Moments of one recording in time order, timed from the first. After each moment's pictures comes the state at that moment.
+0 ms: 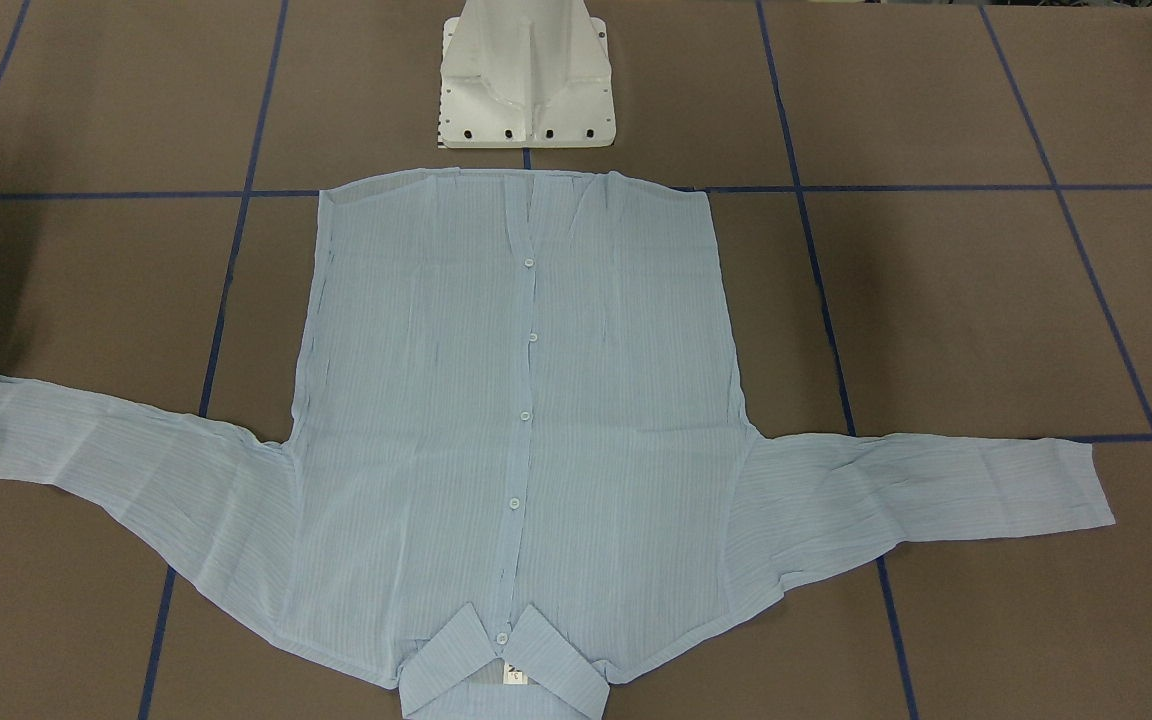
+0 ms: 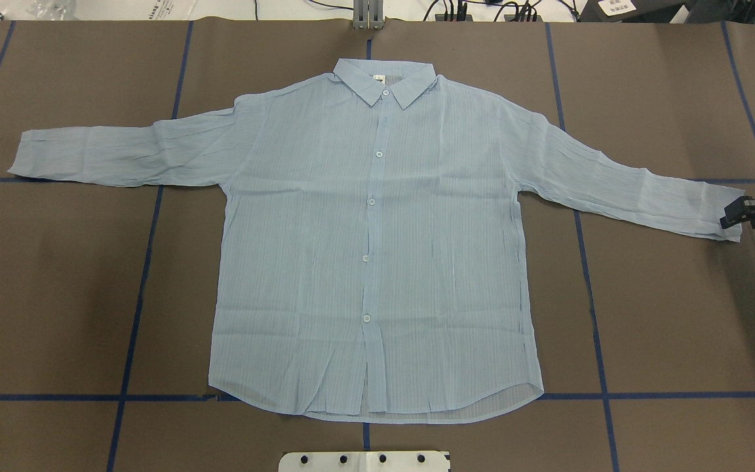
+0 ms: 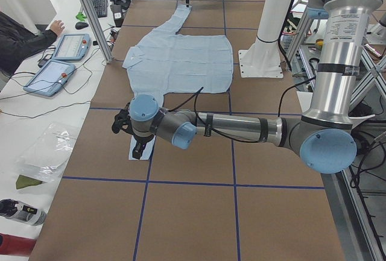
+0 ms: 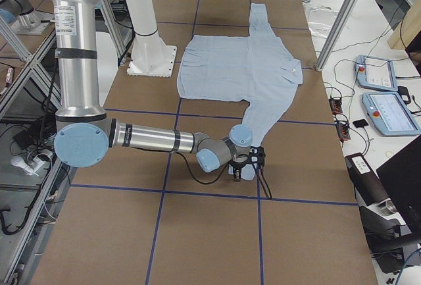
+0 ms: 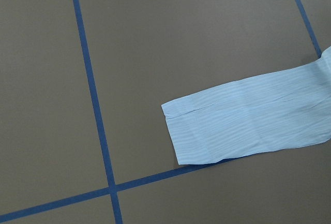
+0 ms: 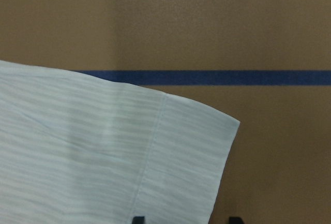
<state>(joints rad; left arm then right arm) -1.49 -1.67 -1.53 -1.96 -2.44 -0.14 1.15 -1.56 1.36 -0.94 2.25 0.60</state>
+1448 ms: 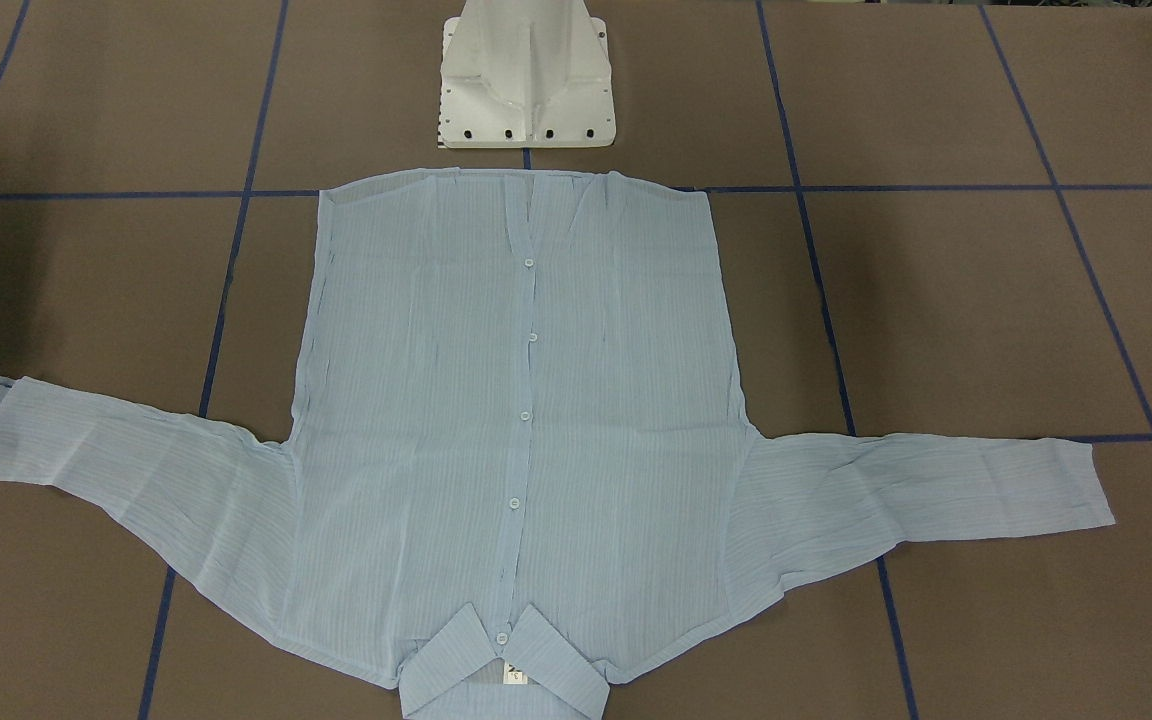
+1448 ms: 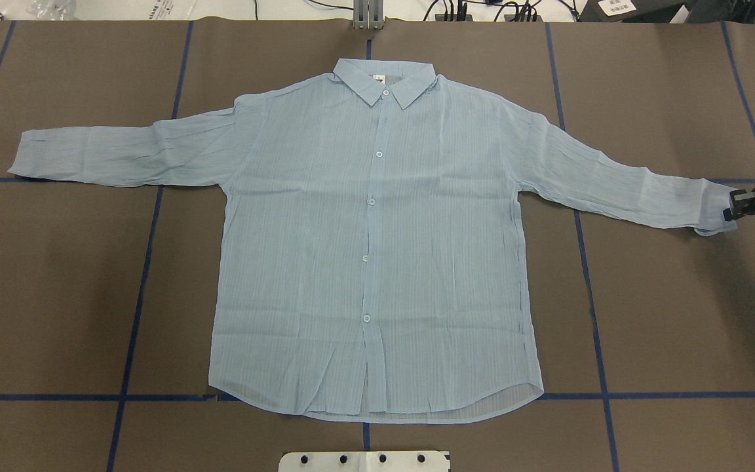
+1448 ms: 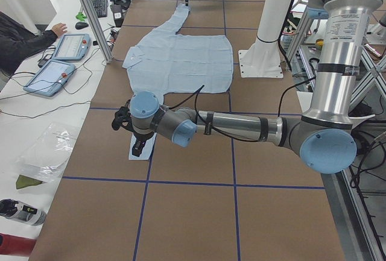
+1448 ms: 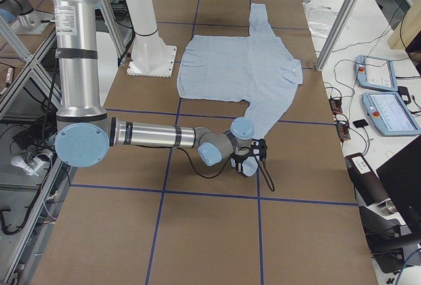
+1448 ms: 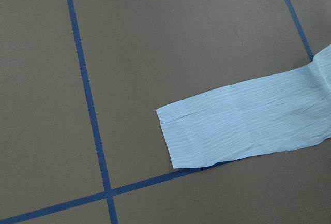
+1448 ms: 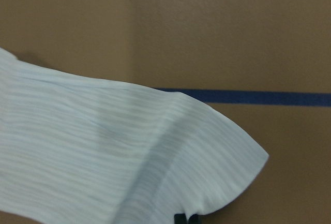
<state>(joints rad) -1.49 -1.67 -1.55 -1.96 -2.44 -0.15 1.15 -1.56 1.46 -0.95 2.27 0.60</state>
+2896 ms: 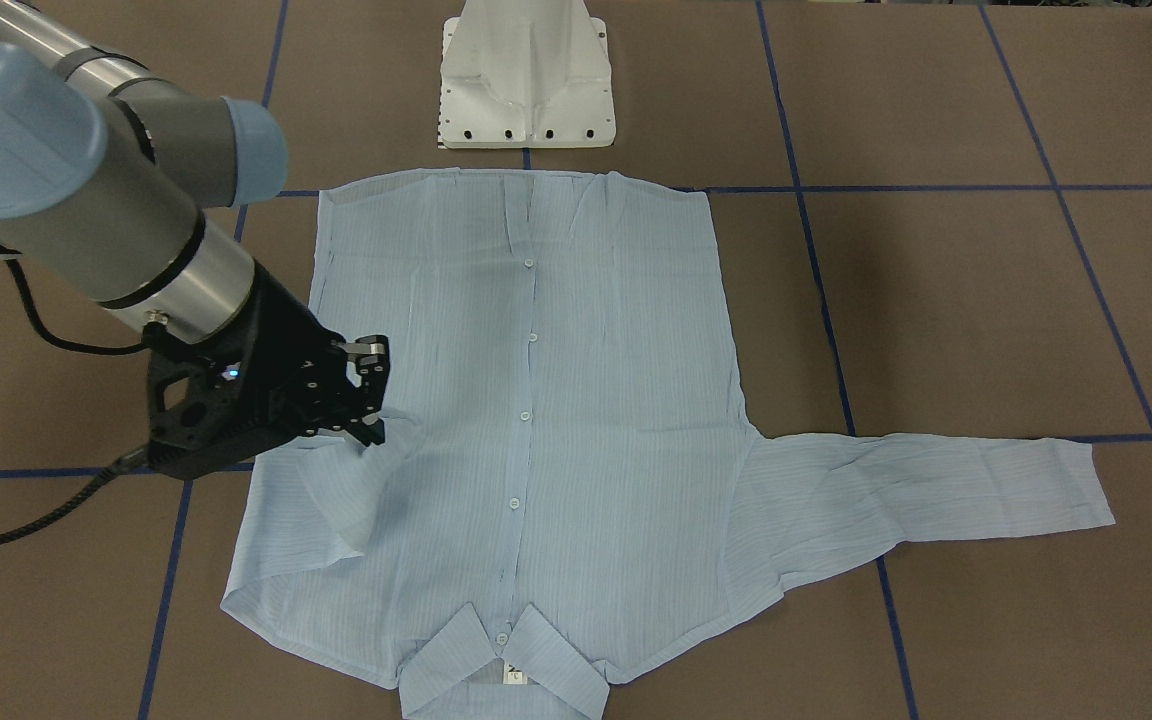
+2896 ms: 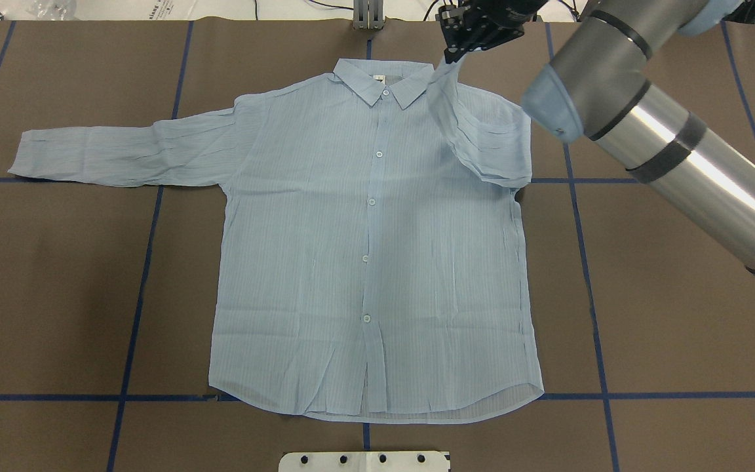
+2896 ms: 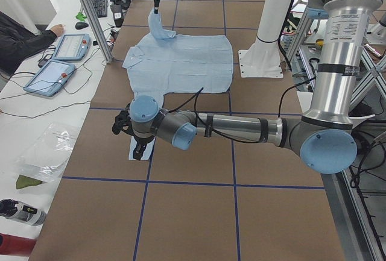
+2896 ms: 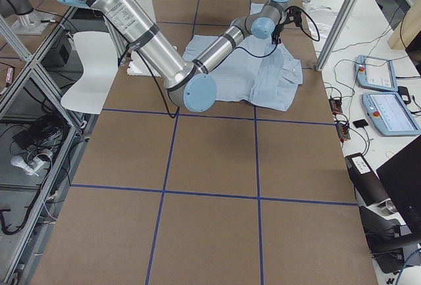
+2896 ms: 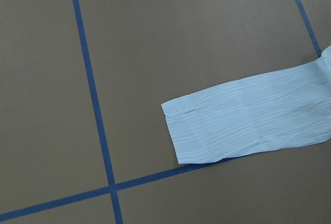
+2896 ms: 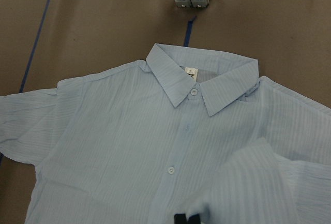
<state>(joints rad) -1.49 -1.67 -1.52 -1.96 -2.44 -0.14 0.95 -0.71 1.45 -1.31 2.25 0.88</state>
